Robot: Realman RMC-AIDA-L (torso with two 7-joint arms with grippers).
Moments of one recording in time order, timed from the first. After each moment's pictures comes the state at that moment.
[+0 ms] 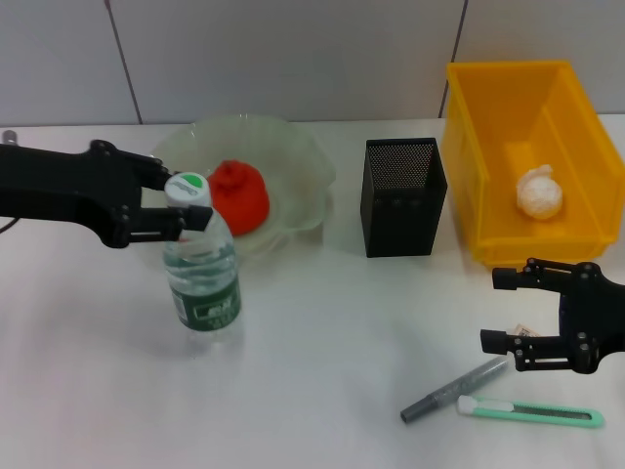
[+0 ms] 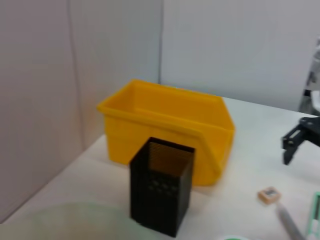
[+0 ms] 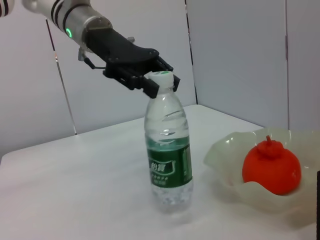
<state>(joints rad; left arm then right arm) -0.57 -2.01 0.76 1.18 2.11 1.73 -1.74 0.44 2.05 -0.59 -0.75 -2.07 -1.75 1.24</state>
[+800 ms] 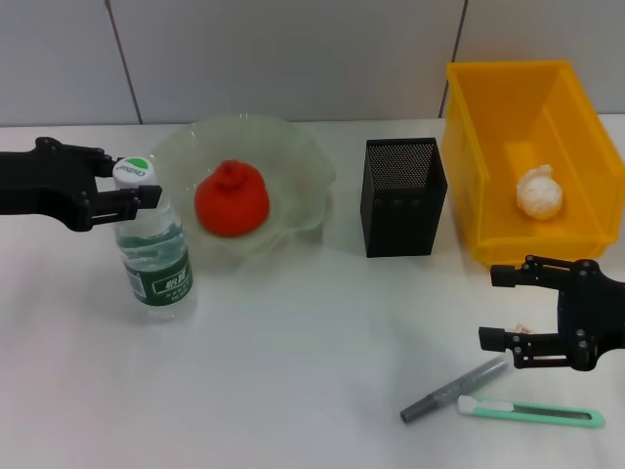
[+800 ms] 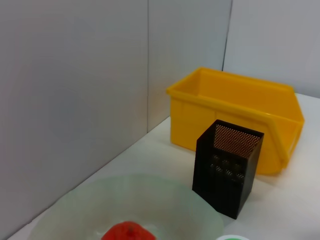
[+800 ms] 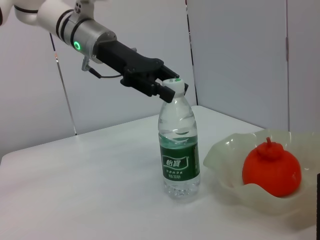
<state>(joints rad) -0.51 -2.01 0.76 1.15 2.11 1.57 -1.74 0.45 2.05 -0.59 -0.75 -2.07 -1.74 1.24</state>
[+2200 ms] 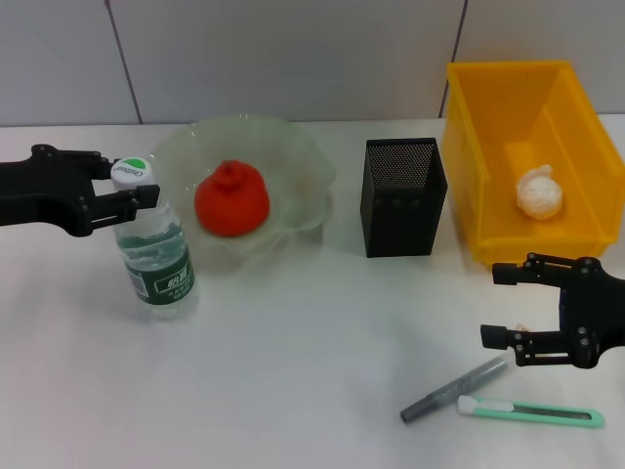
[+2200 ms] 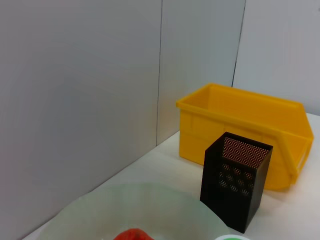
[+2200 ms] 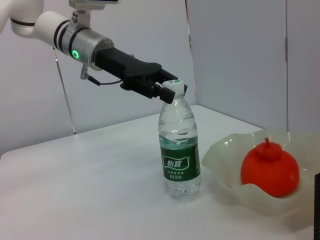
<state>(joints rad) -0.49 -2.03 0.71 1.09 2.07 1.54 -1.65 0.45 2.04 -0.59 -0.75 -2.07 -1.74 1.24</state>
